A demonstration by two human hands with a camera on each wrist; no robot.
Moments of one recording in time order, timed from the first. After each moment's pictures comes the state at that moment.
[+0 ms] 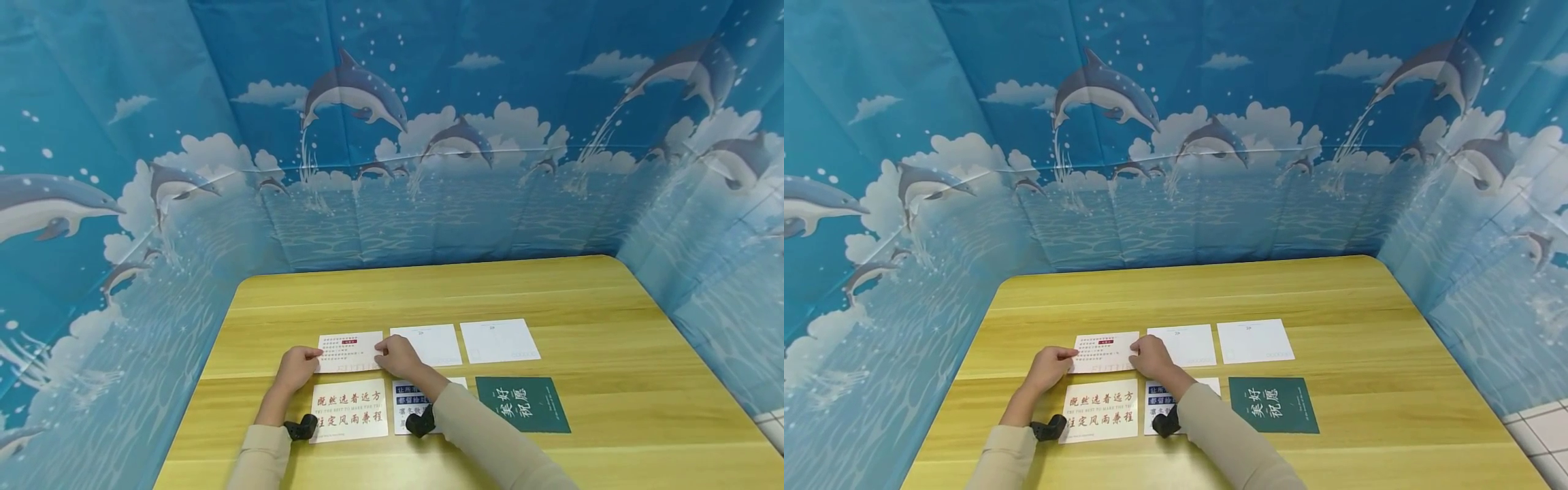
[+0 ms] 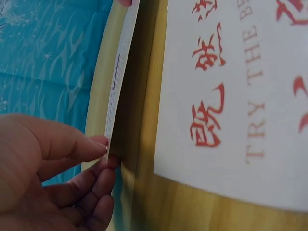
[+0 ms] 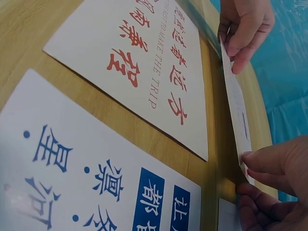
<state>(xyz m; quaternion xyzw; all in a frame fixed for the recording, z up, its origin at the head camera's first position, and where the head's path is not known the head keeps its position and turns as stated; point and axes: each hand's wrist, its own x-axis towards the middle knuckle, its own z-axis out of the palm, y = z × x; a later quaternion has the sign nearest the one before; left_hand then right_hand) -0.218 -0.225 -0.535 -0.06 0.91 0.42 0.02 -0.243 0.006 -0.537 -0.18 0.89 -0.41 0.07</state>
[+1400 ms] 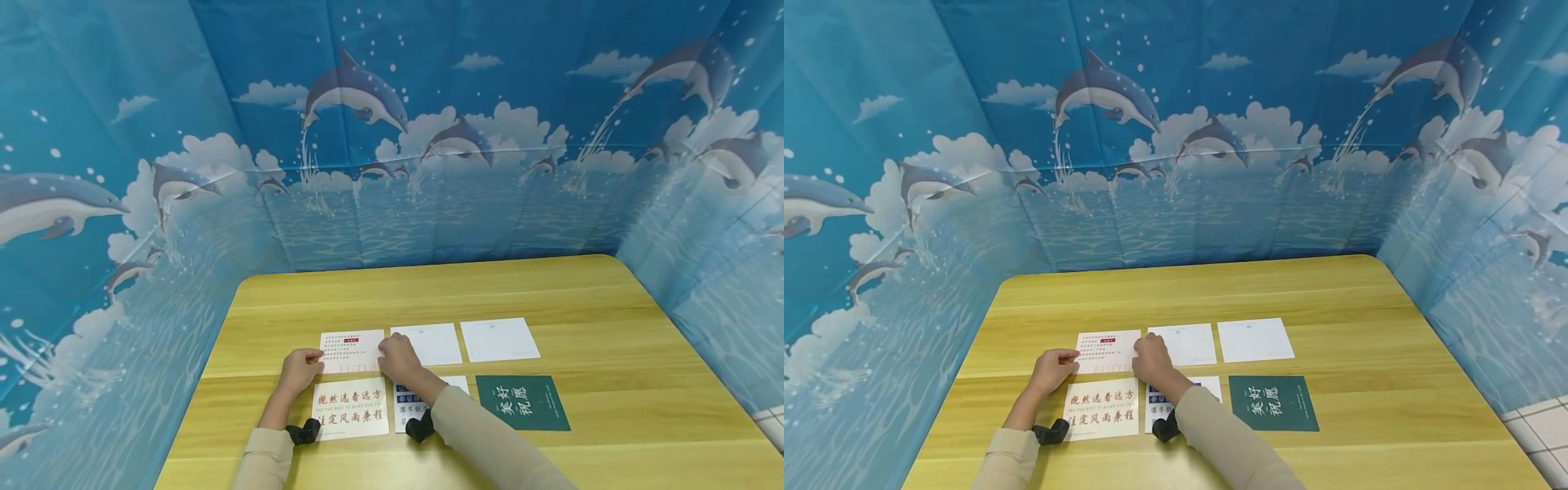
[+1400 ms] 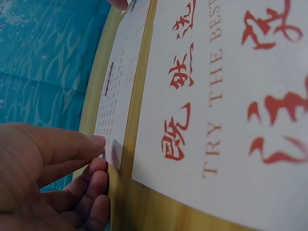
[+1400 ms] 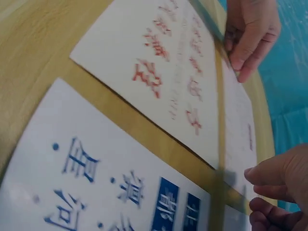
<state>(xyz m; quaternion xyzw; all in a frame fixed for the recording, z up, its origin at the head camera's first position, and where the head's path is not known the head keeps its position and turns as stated) -0.208 -0.224 -0.536 -0.05 0.91 0.41 0.01 -0.236 0.003 -0.532 -0.18 0.94 -0.28 0.00</state>
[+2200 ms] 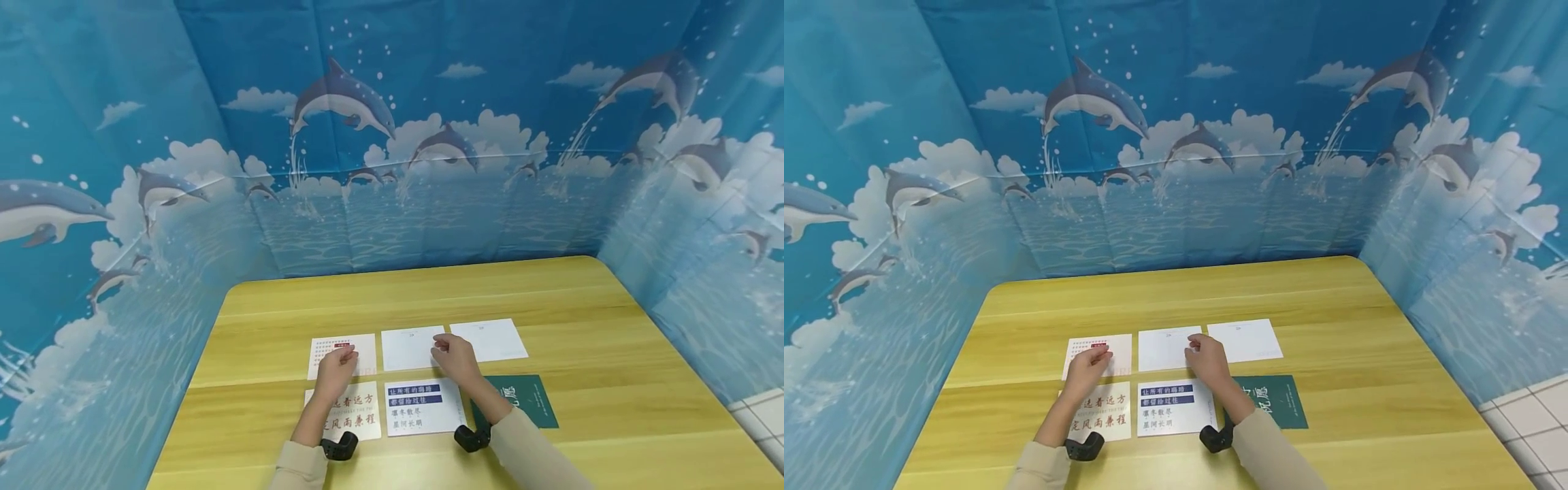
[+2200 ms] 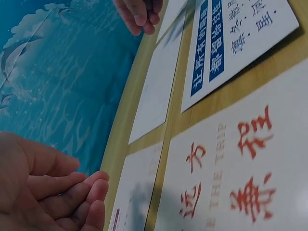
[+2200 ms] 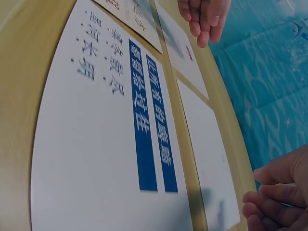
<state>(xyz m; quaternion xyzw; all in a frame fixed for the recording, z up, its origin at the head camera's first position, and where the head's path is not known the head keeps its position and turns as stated) -0.201 -0.134 -0.520 0.00 0.86 0.51 -0.02 -0.216 0.112 -0.522 -0.03 0.90 -0.44 -0.05</state>
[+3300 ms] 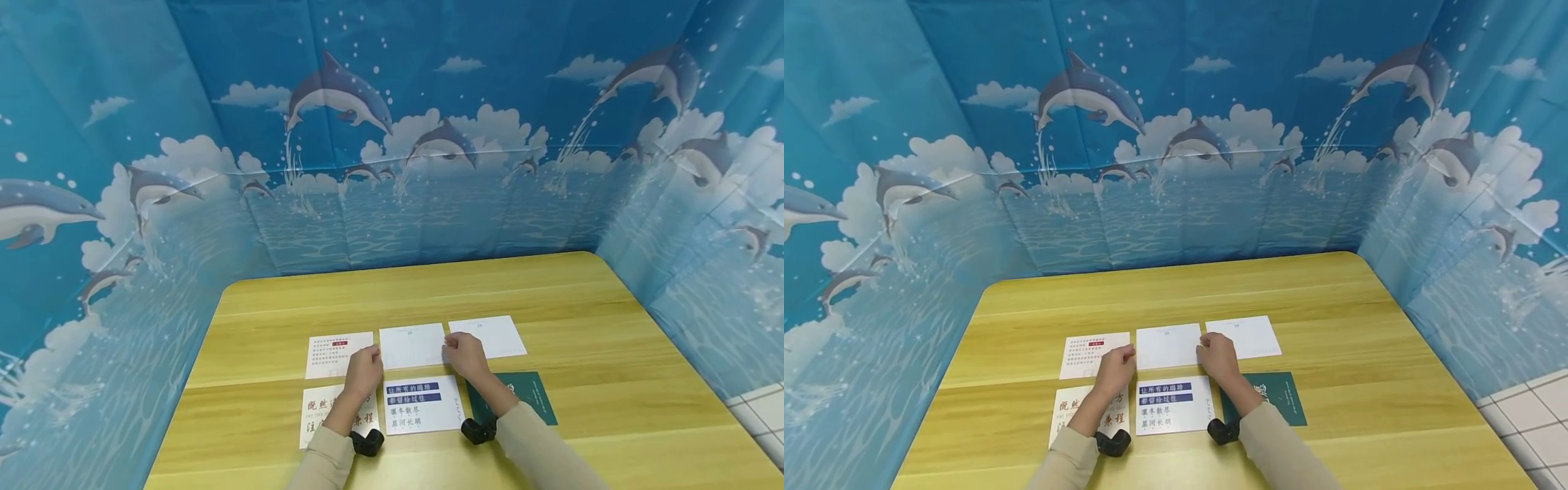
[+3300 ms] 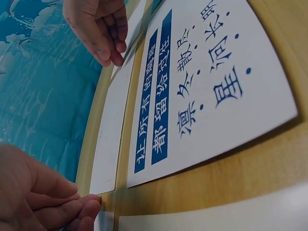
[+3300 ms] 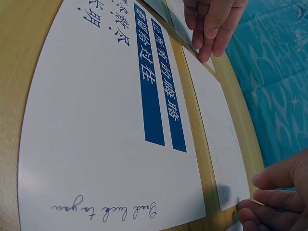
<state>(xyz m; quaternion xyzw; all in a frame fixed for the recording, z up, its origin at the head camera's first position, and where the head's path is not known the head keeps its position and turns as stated) -0.209 -0.082 -0.531 0.05 0.90 0.42 -0.03 -0.224 0.130 -0.530 0.04 0.91 -0.41 -0.03</state>
